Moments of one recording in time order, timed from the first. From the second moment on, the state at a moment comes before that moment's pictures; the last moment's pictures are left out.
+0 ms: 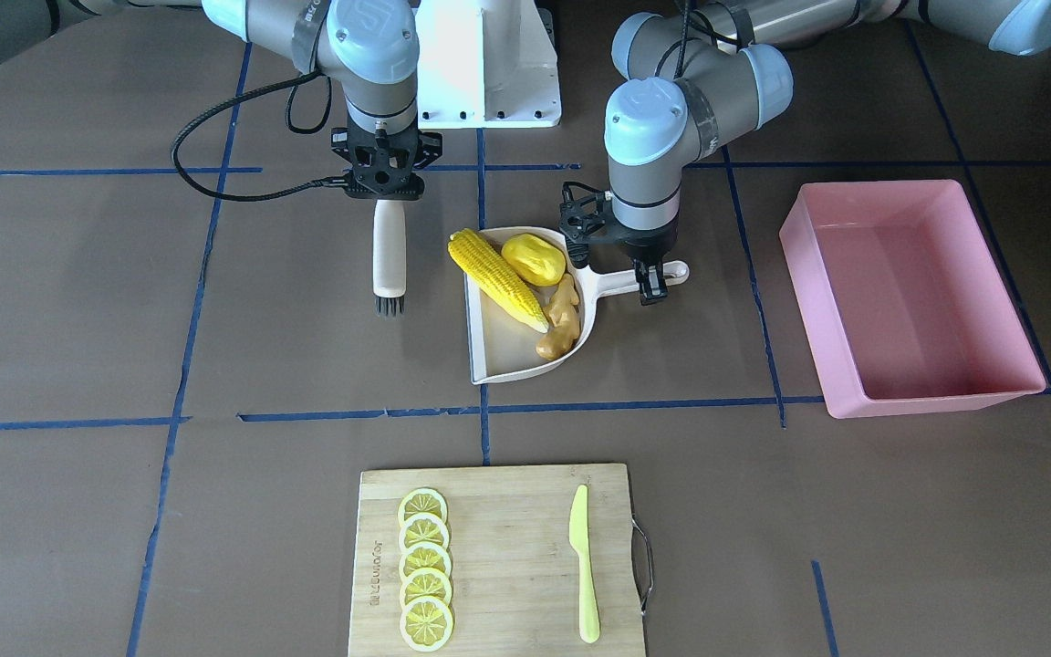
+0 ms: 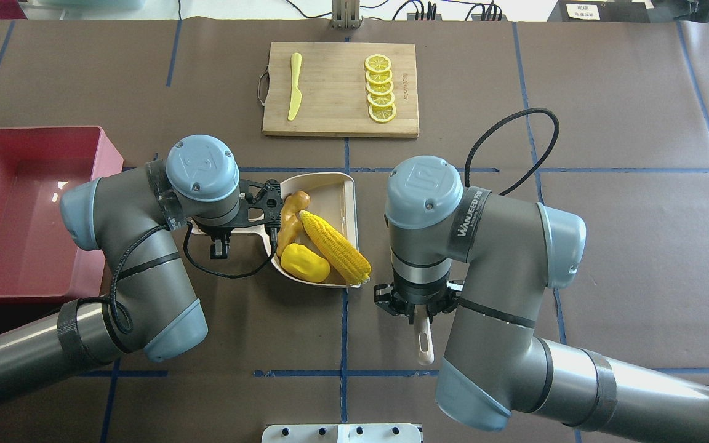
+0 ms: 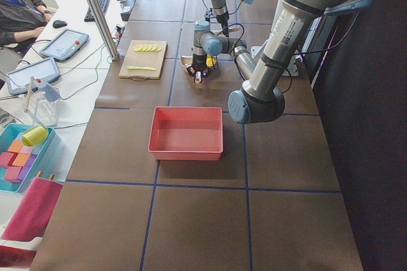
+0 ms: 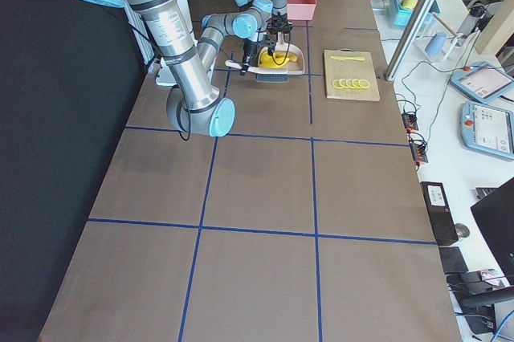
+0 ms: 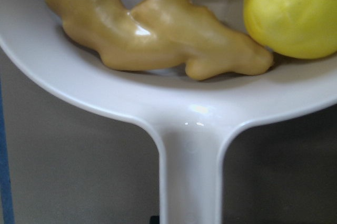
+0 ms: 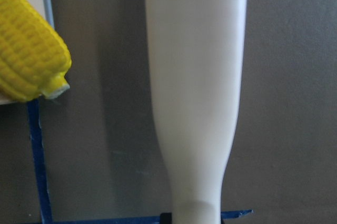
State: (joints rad) left arm -0.56 -2.15 -1.70 -1.44 -1.78 0.38; right arm 0.42 -0.93 1.86 -2.01 2.06 1.15
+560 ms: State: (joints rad) left arm -0.56 -2.15 -1.70 -1.44 -1.78 0.38; right arm 0.40 -0.86 1.78 -2.01 2.02 1.13
